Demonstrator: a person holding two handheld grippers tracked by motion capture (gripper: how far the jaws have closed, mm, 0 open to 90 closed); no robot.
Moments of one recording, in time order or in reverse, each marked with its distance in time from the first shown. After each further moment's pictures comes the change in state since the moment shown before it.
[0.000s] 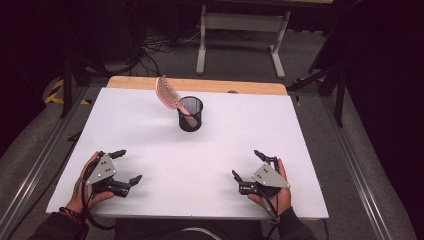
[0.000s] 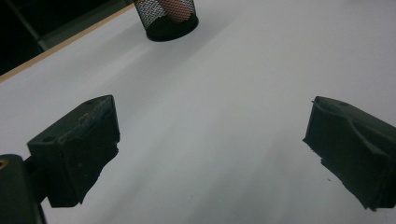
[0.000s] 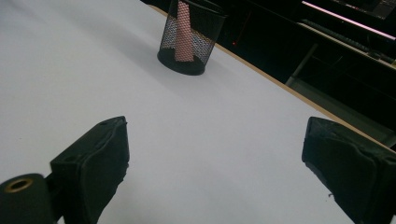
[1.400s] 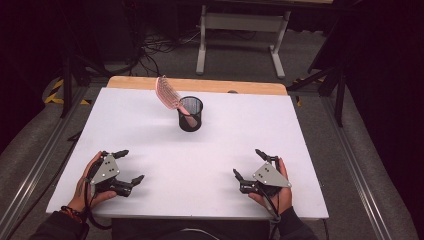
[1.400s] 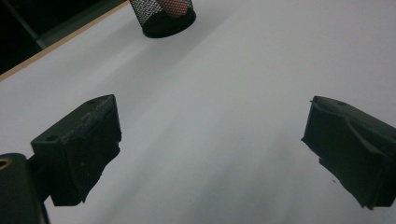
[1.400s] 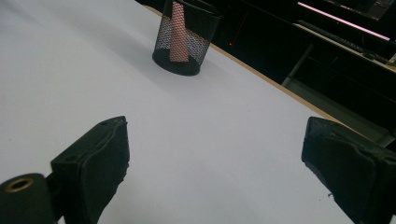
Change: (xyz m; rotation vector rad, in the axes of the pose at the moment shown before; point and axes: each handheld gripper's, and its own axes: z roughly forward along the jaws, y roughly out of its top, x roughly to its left) left arm -0.002 0.002 0.006 0.017 0.000 0.020; right arm -0.003 -0.001 0.000 -0.002 -0.012 0.001
